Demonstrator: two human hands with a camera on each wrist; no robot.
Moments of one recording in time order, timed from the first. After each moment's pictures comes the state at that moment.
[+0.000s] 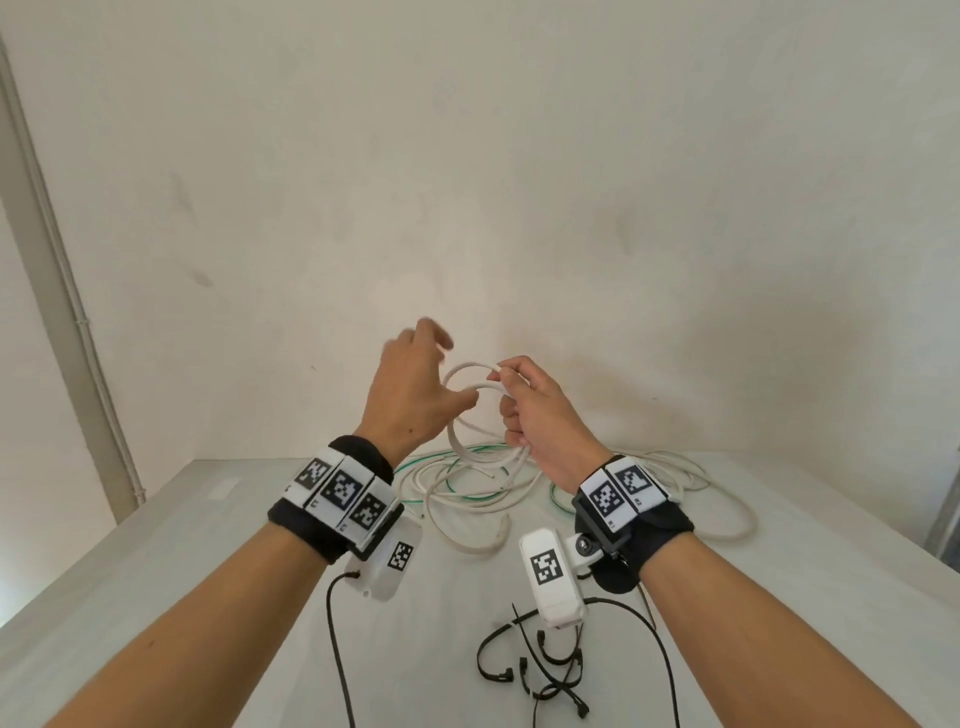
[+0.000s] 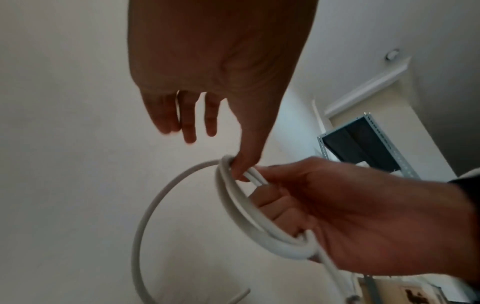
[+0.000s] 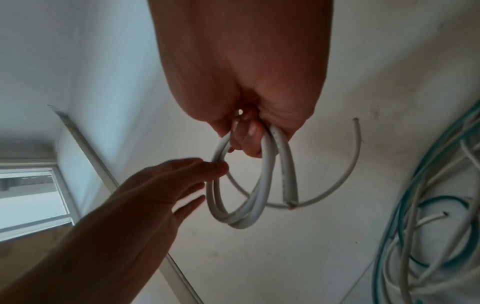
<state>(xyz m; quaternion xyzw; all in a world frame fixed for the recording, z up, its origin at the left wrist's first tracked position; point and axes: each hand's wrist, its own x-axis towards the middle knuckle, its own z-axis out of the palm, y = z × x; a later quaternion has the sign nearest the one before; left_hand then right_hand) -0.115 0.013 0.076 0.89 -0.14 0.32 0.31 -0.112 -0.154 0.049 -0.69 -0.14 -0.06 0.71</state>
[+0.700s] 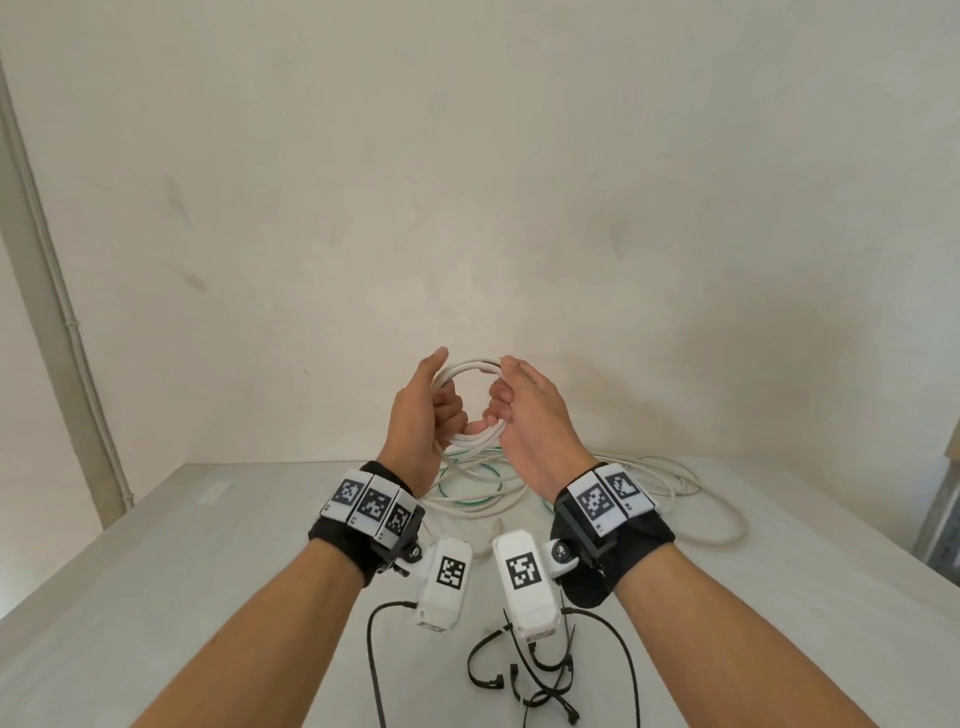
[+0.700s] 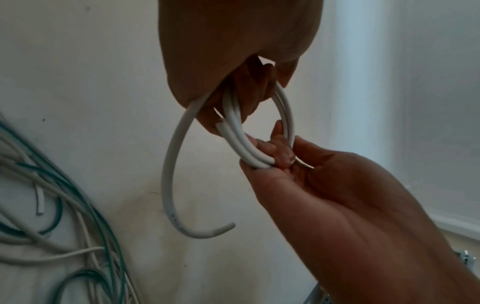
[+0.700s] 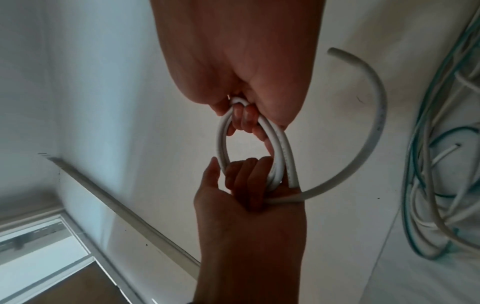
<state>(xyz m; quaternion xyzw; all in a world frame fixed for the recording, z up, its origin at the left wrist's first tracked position) -0.112 -0.017 0.051 0.50 -0.05 0.04 0.86 -0.118 -0.141 0.056 -0.52 -0.10 -0.06 0.84</state>
